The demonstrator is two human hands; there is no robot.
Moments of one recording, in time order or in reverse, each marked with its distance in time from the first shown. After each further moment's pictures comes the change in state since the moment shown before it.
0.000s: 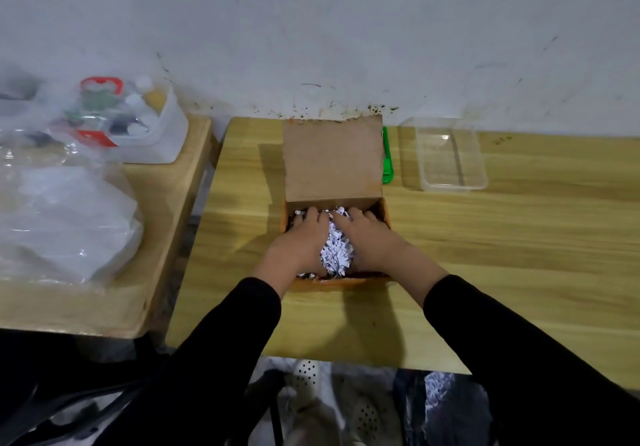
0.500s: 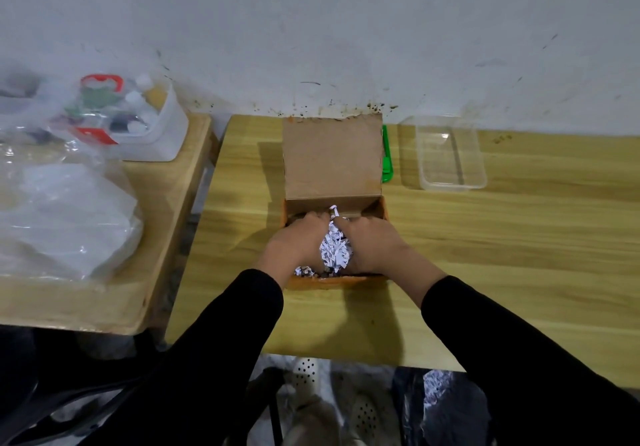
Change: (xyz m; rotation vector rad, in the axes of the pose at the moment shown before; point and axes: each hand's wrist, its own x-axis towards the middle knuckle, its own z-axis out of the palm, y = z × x) left_hand -0.002 0.004 -0.011 -0.062 -0.095 -0.037; right_hand -0.010 -0.004 -0.005 -0.097 0.101 -0.033
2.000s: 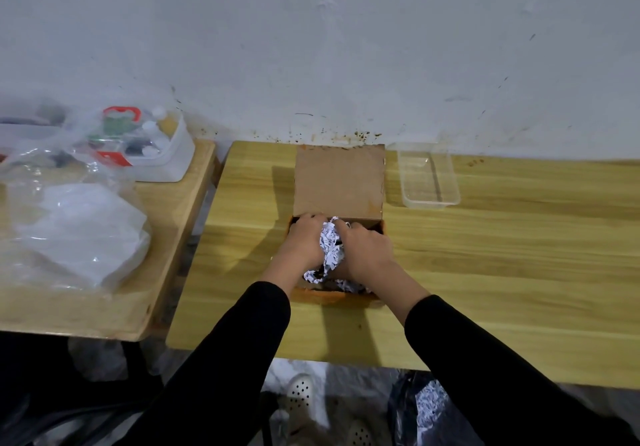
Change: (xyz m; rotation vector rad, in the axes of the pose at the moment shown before) left_hand -0.009 0.021 -0.006 -0.317 0.286 -0.049; right_hand -0.022 -0.013 -0.014 0.078 0.063 0.297
